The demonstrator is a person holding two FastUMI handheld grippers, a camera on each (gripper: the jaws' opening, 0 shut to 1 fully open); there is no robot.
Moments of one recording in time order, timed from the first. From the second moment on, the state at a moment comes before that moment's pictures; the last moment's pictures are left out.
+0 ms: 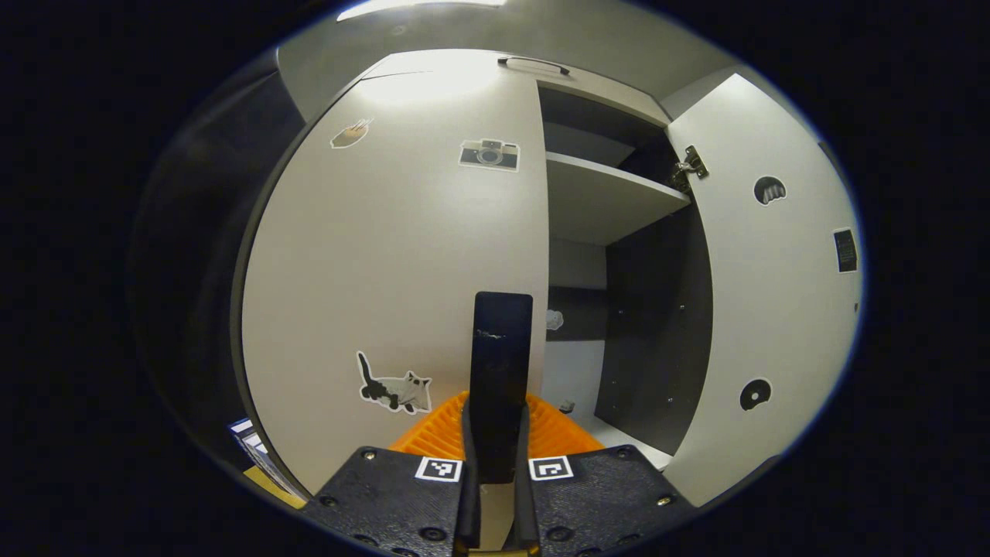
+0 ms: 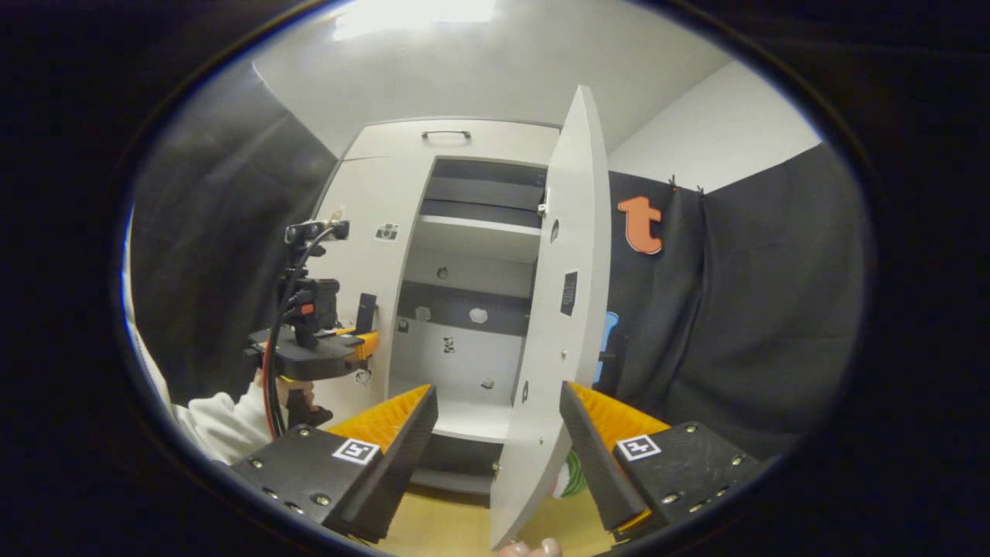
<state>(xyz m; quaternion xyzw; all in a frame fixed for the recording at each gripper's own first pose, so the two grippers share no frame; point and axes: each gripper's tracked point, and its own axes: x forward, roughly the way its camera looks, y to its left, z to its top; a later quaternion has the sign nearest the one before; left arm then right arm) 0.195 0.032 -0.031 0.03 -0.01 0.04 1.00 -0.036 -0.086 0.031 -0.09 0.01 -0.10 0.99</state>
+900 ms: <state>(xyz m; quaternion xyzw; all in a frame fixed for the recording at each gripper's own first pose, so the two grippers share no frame) 0.070 0.059 -0.008 0.01 0.01 0.06 1.00 -0.044 -0.024 0.031 -0.07 -0.01 0.02 1.00</state>
